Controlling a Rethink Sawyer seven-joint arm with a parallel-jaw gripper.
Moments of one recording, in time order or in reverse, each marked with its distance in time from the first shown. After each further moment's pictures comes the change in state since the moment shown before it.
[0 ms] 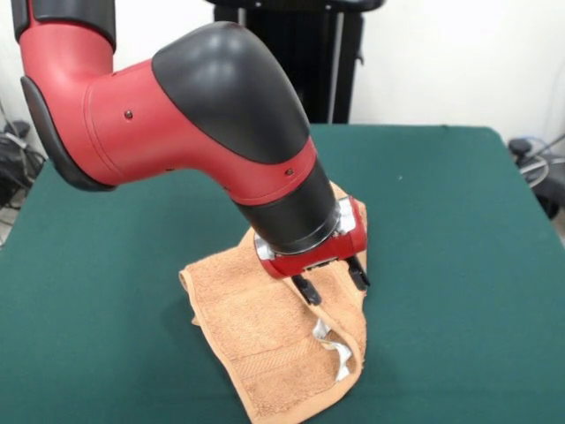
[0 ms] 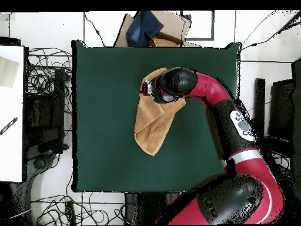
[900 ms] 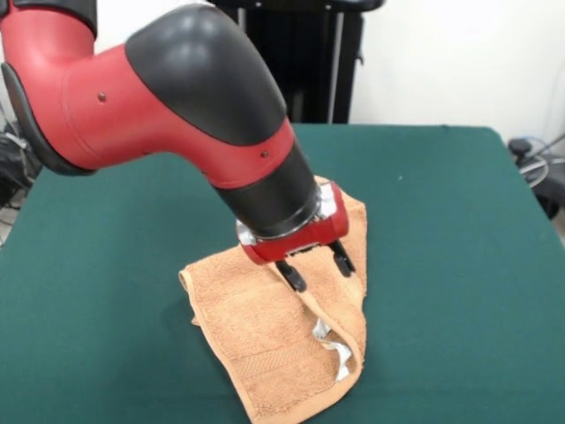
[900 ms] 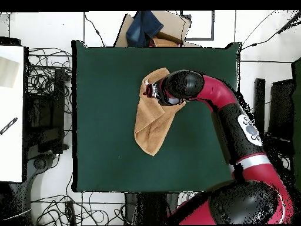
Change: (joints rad) arm -0.054 -0.026 0.023 0.050 0.000 0.000 0.000
